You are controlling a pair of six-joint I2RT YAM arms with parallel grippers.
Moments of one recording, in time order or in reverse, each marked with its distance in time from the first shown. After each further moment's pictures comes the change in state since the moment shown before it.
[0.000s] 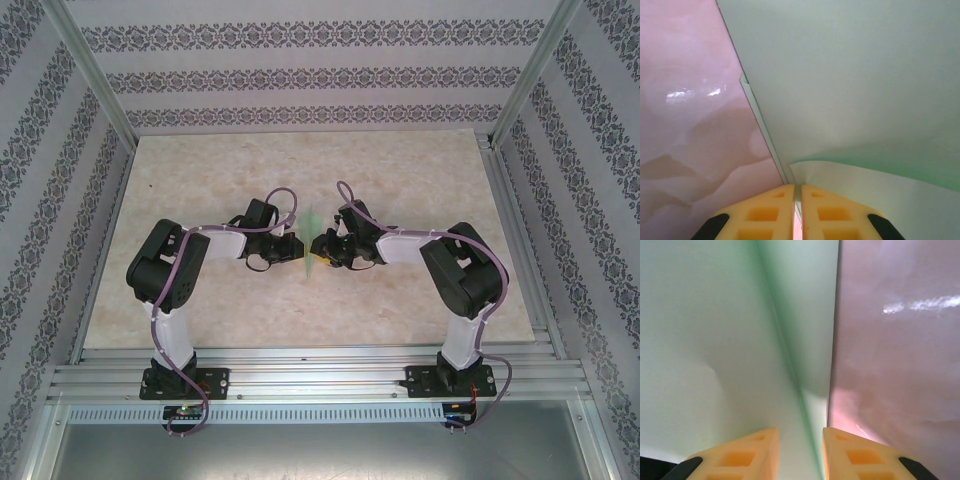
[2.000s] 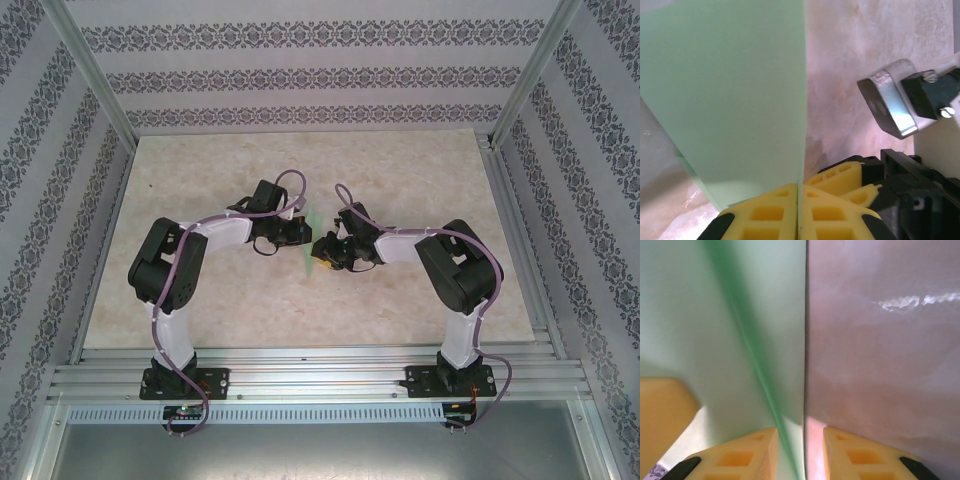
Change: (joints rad) left arm -0.021 0.008 0.203 -0.179 -0.011 0.076; right arm -0.013 0.038 0.000 -0.006 -0.001 -0.032
